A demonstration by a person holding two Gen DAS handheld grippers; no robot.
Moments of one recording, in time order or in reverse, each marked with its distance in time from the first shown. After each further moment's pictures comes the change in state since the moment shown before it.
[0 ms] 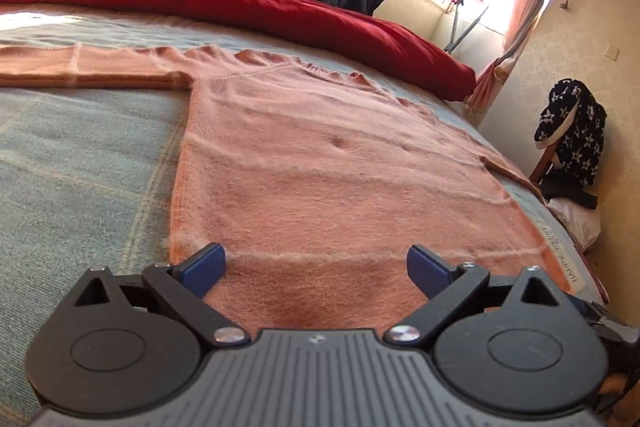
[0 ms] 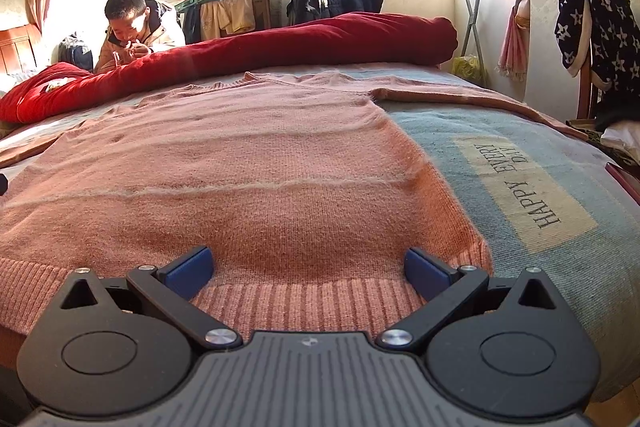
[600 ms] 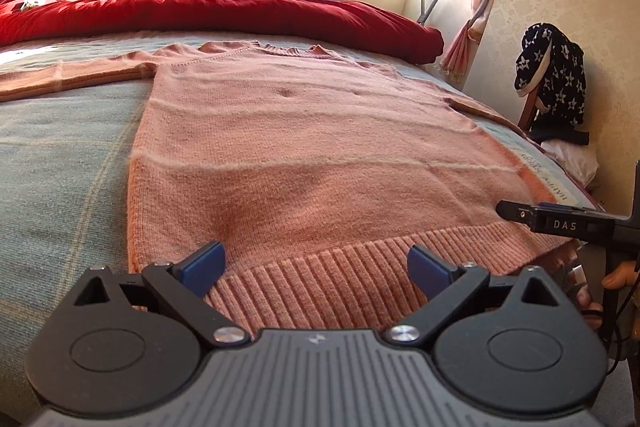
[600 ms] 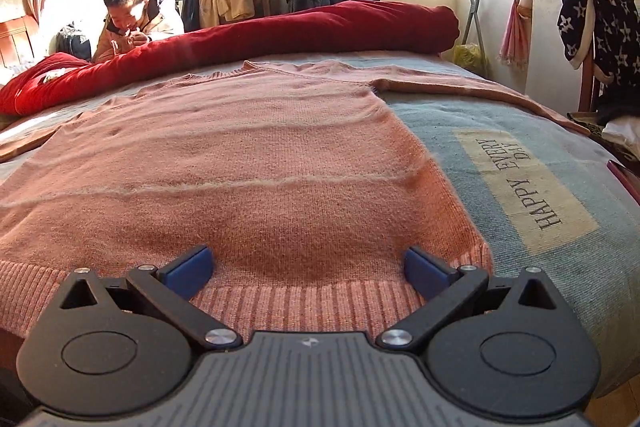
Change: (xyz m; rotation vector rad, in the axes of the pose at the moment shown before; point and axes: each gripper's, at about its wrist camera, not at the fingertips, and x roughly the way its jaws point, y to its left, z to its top) left arm -0.038 -0.055 -0.058 0.194 0.028 0.028; right arm 0.002 -0.001 0.005 -0.006 0.038 -0.001
